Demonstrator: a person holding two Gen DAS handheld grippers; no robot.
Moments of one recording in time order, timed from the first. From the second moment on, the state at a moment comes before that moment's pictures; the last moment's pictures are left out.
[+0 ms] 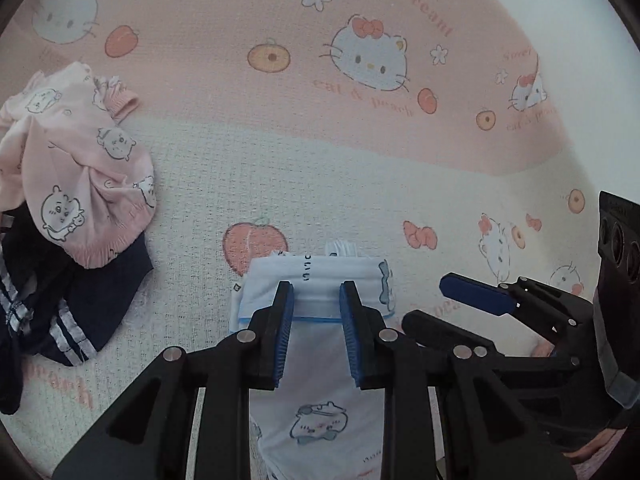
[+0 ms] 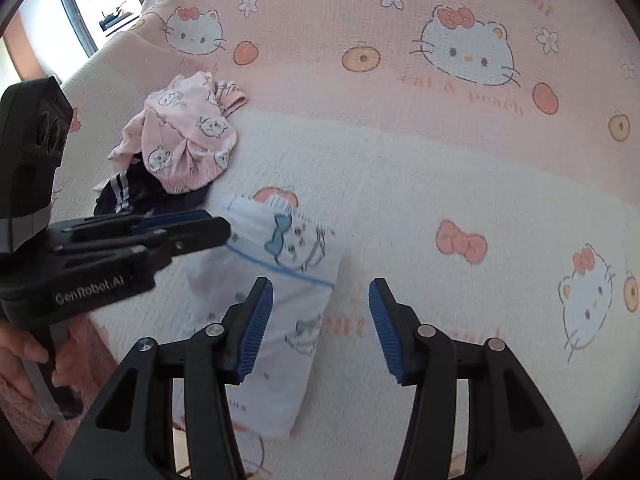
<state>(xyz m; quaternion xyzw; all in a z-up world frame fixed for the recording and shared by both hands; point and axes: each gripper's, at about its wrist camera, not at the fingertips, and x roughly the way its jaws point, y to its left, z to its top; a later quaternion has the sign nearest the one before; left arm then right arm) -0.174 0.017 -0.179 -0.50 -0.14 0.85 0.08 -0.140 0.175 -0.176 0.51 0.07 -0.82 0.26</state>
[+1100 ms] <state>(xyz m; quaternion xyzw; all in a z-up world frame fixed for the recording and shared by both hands) -0.132 0.018 -0.206 -0.52 -0.15 0.84 0.04 -0.142 0.181 -0.192 0.54 0.04 -0.80 0.26</state>
